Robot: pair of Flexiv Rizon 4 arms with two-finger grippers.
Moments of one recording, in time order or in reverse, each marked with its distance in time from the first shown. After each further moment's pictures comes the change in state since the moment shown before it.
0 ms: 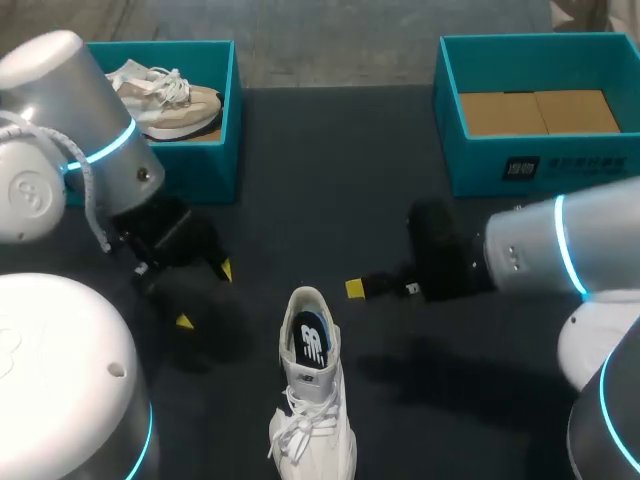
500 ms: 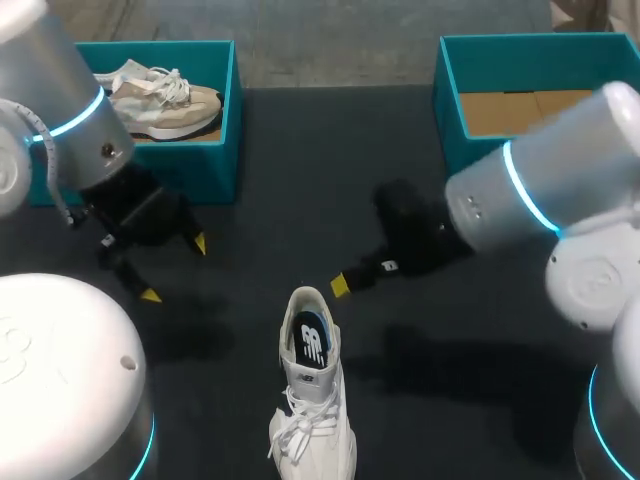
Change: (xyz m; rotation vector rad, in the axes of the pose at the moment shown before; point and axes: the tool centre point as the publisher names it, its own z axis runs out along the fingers) left arm 0.001 0.020 -0.049 -0.086 -0.041 0.100; right arm 0.013 0.004 0.008 0.224 -0.048 0.034
